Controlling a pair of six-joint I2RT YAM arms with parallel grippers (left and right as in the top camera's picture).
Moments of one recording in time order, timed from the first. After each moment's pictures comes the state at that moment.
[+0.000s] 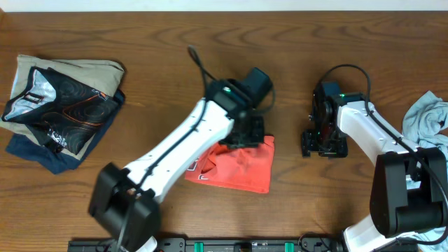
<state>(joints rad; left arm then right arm) -0.73 1.81 1.56 -1.19 0.23 -0.69 0.15 1.76 1.06 -1.02 -0.03 0.19</state>
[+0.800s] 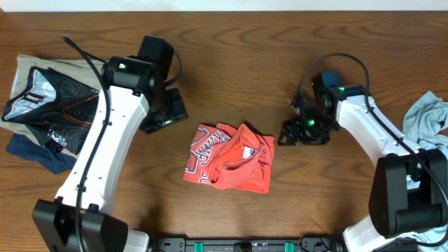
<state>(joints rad) -0.23 1.62 1.55 -1.40 0.07 -0.58 0.18 1.75 1.16 -0.96 -0.45 0.03</state>
